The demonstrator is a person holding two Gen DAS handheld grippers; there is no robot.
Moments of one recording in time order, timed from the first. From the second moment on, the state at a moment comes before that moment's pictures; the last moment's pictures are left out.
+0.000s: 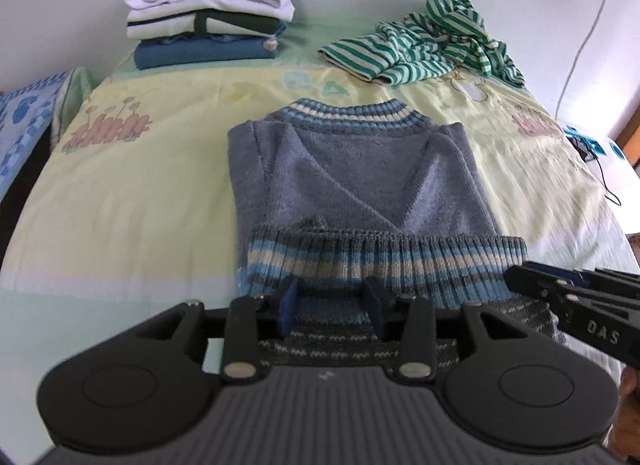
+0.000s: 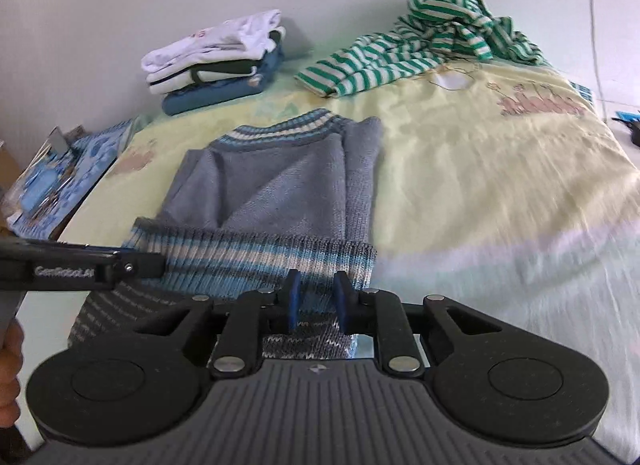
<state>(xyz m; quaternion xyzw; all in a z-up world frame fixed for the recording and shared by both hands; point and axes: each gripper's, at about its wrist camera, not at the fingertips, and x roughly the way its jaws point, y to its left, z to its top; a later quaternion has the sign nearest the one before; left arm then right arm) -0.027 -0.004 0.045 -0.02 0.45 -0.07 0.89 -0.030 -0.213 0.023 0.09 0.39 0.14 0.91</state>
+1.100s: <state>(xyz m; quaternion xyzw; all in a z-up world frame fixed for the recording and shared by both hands) 0.010 0.028 0.021 -0.05 0.47 -0.08 0.88 -0.016 -0.193 0.020 0.06 0.40 0.08 0.91</state>
